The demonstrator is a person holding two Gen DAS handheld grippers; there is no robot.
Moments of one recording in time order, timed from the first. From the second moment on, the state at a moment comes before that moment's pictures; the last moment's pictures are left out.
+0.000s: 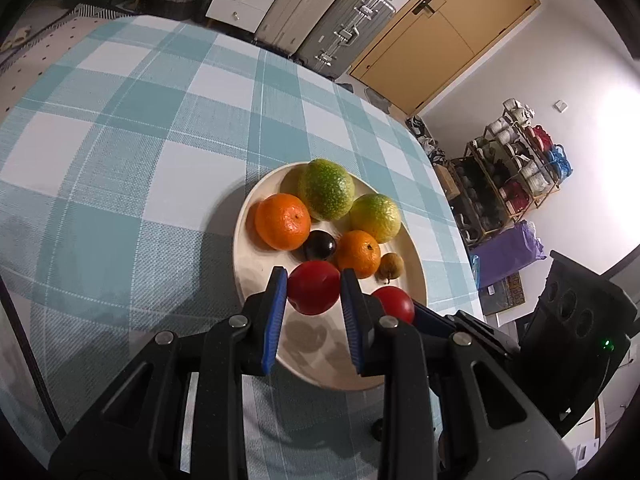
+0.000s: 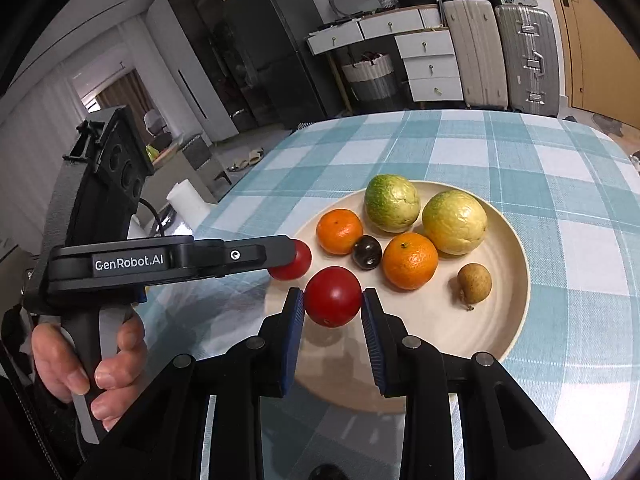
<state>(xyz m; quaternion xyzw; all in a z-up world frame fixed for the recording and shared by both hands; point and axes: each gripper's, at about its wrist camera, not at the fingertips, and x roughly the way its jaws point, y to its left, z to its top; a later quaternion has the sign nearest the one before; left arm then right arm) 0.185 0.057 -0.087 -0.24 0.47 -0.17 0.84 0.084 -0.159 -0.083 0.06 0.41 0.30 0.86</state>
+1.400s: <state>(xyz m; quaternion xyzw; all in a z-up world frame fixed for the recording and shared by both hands) 0.156 0.044 -0.040 -0.19 0.41 -0.18 0.87 0.083 -0.184 -0.060 0.09 0.38 0.29 0.88</state>
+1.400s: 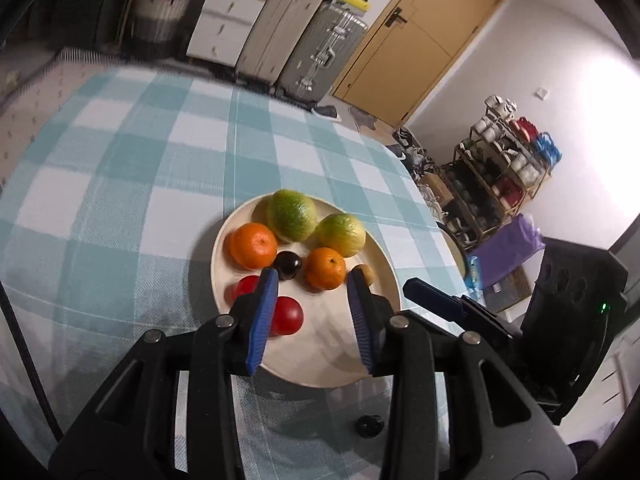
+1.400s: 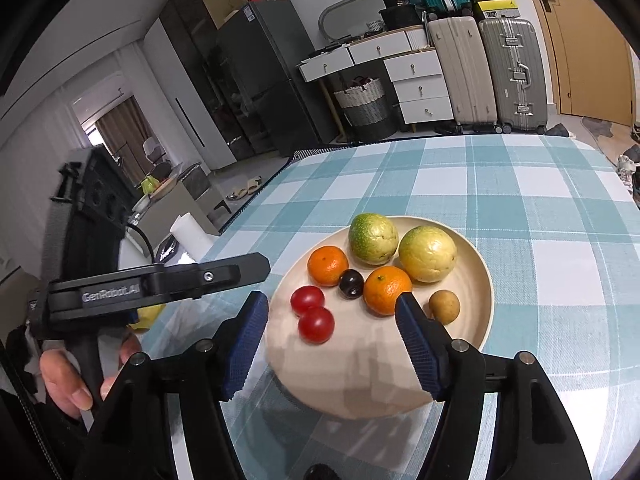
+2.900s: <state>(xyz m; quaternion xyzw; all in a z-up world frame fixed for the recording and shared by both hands) 0.052 0.000 -0.029 -0.06 0.38 -0.12 0.91 -0.013 -0.245 -0.022 0.09 0.31 0.20 0.93</state>
